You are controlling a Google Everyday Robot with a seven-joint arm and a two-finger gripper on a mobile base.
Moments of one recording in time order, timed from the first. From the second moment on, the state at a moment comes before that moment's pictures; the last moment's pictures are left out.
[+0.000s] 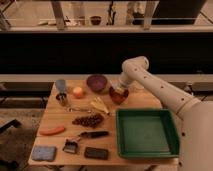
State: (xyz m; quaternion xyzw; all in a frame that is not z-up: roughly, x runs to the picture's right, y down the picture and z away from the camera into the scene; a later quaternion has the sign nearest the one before) arm 0.094 -0.004 0.883 -0.24 -0.09 0.21 0.94
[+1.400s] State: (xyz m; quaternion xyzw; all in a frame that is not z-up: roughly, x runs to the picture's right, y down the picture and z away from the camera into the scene) arm 0.084 -0.019 0.856 -0.23 -0.09 0.21 0.95
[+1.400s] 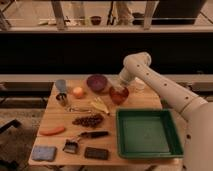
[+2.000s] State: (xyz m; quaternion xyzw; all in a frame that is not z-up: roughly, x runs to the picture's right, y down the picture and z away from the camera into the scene) arm 0.077 -0.022 0.852 -0.22 -0.09 0.19 0.95
